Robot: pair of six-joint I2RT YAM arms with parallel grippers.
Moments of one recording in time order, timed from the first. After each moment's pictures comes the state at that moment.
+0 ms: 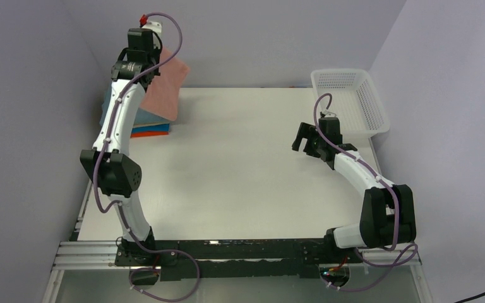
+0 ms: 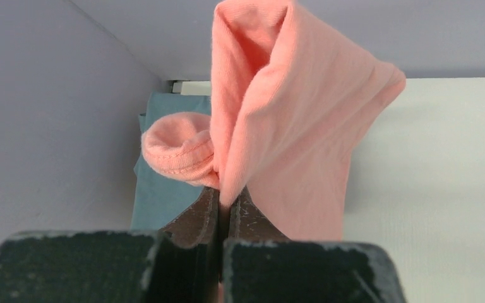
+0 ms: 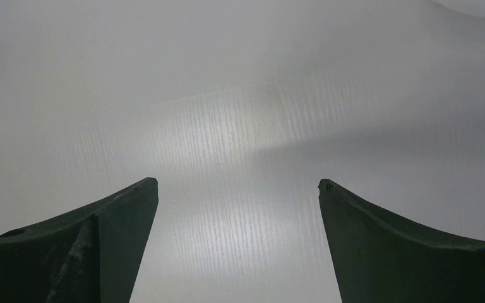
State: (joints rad) left arm -0.10 1.92 2.17 -0.71 -0.32 0.14; right arm 0.13 1.38 0.83 -0.20 -0.01 0.39
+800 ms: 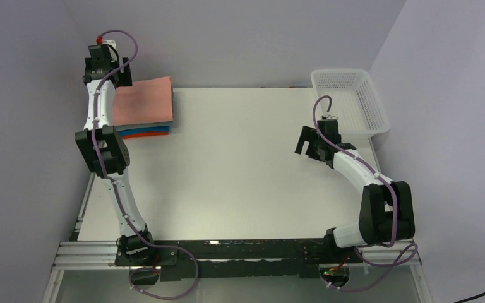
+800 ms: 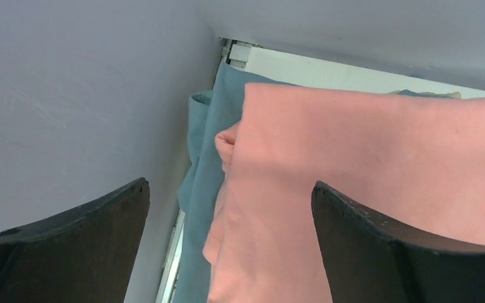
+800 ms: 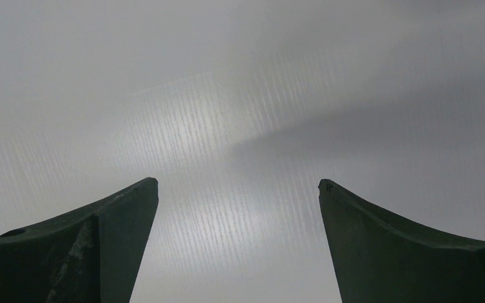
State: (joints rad) left arm 0.23 2.26 2.28 -0.59 -0.16 0.13; right arm 0.12 1.41 0.84 -0.26 0.08 0.39
